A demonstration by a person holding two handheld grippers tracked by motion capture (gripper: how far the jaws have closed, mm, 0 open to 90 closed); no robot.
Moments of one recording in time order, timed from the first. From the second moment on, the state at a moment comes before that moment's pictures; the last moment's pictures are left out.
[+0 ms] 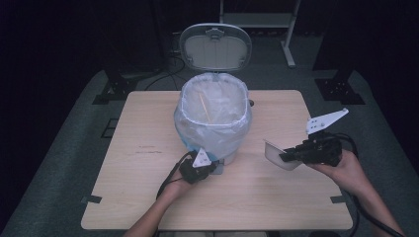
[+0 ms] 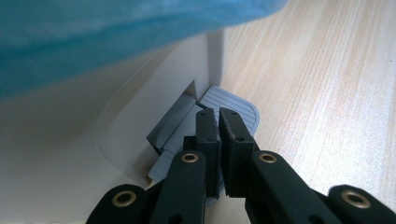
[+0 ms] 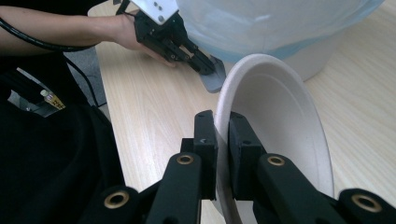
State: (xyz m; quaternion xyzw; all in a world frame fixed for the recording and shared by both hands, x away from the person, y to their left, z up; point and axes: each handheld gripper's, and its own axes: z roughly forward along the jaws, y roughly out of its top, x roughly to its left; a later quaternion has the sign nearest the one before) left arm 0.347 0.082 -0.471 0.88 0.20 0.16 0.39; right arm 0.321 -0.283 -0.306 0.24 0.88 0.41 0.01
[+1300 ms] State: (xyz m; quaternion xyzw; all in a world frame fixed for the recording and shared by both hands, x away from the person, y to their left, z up) left arm 0.347 0.082 -0.471 0.88 0.19 0.16 0.40; right arm 0.320 -0.275 -0.225 0.21 0.88 0.42 0.05
